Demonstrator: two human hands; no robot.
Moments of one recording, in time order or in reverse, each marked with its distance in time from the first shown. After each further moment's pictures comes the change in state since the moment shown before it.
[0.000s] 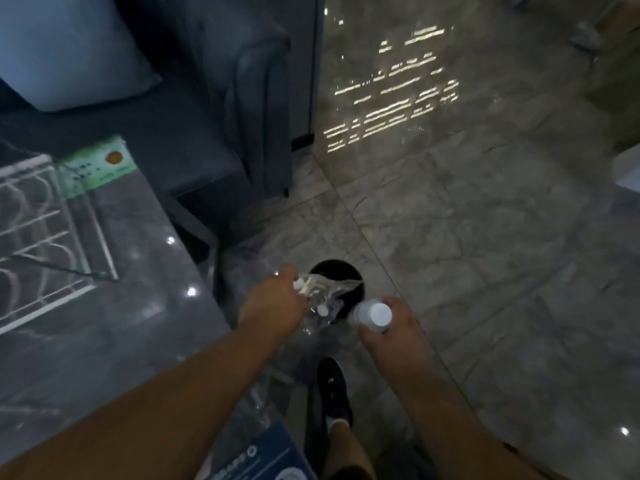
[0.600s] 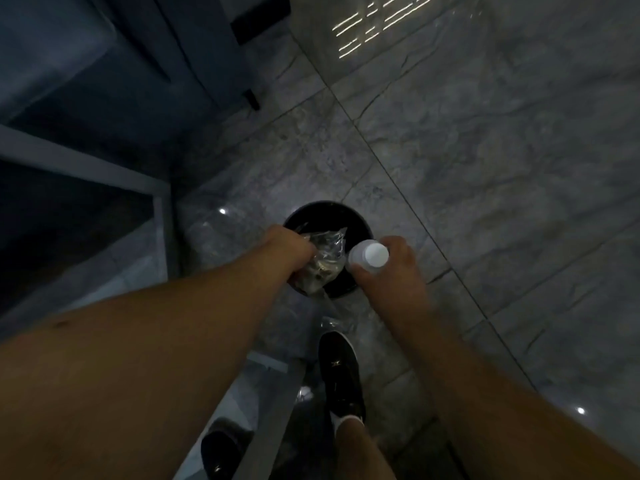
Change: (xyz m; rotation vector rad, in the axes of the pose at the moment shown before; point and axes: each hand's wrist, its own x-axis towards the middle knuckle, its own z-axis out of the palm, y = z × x) left_hand 0.263 -0.010 0.245 -0.185 -0.219 -0.595; right_hand 0.224 0.192 0.146 -0.018 -0.057 0.123
